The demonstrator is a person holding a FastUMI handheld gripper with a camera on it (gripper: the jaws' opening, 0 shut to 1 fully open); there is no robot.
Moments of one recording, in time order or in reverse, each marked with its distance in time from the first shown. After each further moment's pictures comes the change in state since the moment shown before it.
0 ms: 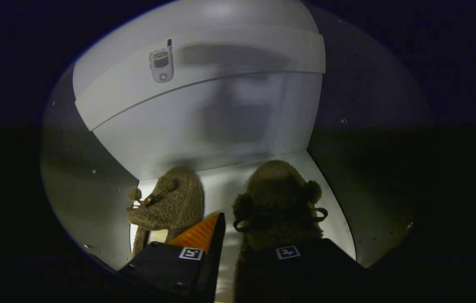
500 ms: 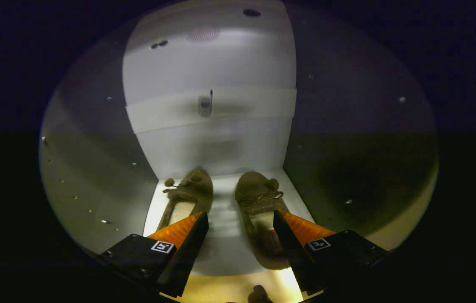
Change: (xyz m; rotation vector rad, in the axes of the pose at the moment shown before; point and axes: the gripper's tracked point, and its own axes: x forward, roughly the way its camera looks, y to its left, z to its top) arm -0.139 -0.002 0.014 -0.056 -0.272 -0.053
